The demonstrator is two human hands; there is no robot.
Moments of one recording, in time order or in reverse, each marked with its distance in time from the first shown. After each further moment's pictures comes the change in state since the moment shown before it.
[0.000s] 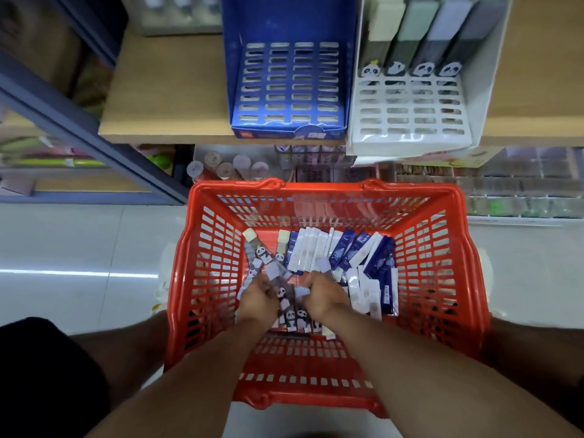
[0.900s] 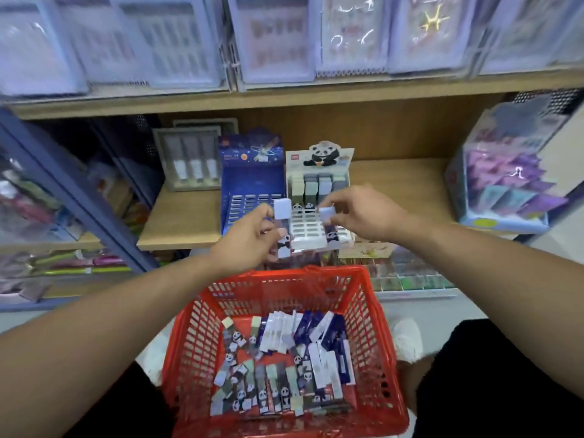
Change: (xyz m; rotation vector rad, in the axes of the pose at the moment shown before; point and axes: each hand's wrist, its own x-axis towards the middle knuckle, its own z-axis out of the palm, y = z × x) left_hand -0.148 0.251 -0.197 -0.191 -0.184 0.854; right_hand -0.192 -0.073 -0.354 -0.308 0.553 -0.598
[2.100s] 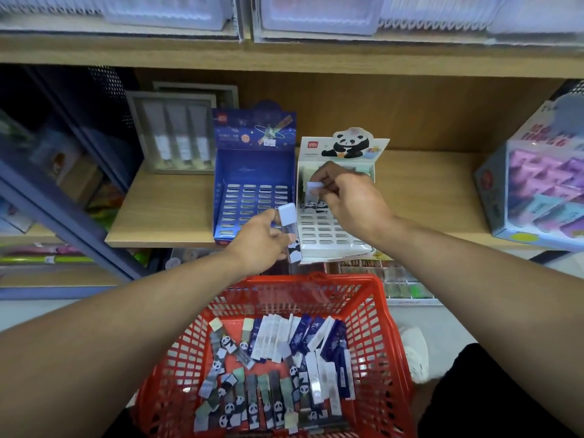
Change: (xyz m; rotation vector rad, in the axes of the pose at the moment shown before) left_hand 0.074 -0.066 0.007 -0.165 0.011 -0.255; right_hand 0.083 0.008 0.055 0.148 0.203 0.081
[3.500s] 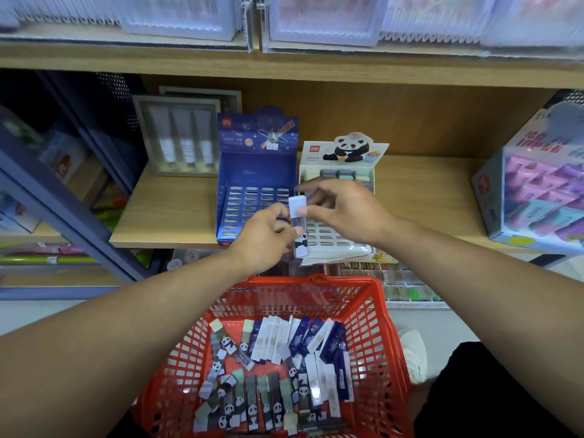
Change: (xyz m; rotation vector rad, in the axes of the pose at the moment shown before) left_hand -0.011 0.014 0.000 0.041 0.048 0.126; right_hand -0.006 -0.014 -0.007 0.162 -0.180 -0.054
